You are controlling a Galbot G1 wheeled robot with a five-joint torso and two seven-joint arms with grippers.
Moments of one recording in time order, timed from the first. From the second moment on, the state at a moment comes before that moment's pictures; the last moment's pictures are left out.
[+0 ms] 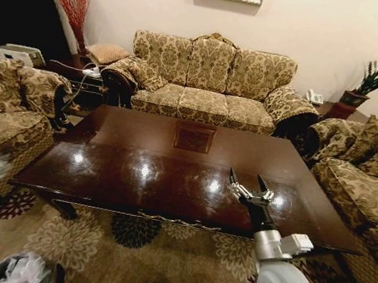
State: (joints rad) left arm 1.85 -1.49 -1.29 -2.52 -0.82 0.04 0.12; right arm -1.60 1.33 0.52 2.44 0.36 -0.16 0.06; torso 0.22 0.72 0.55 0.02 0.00
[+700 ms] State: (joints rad) left arm 1.88 -1.45 -0.94 -2.49 -0.63 -0.02 0.11; right arm -1.81 1.44 0.59 2.49 0.19 -0.02 -0.04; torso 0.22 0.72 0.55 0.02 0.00
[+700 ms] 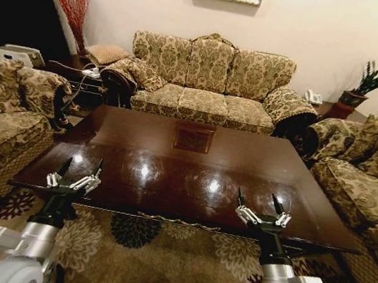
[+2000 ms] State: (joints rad) left arm 1.88 -1.45 -0.94 -2.48 -0.64 -0.02 0.11; right arm -1.80 1.44 0.59 2.48 0.19 -0.02 -0.03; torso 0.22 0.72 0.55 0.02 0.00
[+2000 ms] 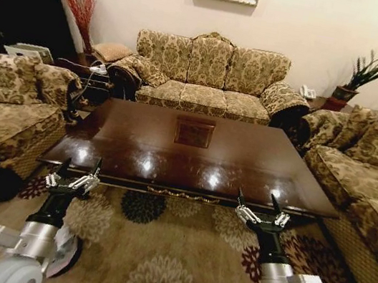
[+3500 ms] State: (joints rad) left arm 1.88 -1.45 -0.94 -2.48 -0.64 -0.02 0.11; right arm -1.80 1.44 0.59 2.48 0.19 -0.02 -0.03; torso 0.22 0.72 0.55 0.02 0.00
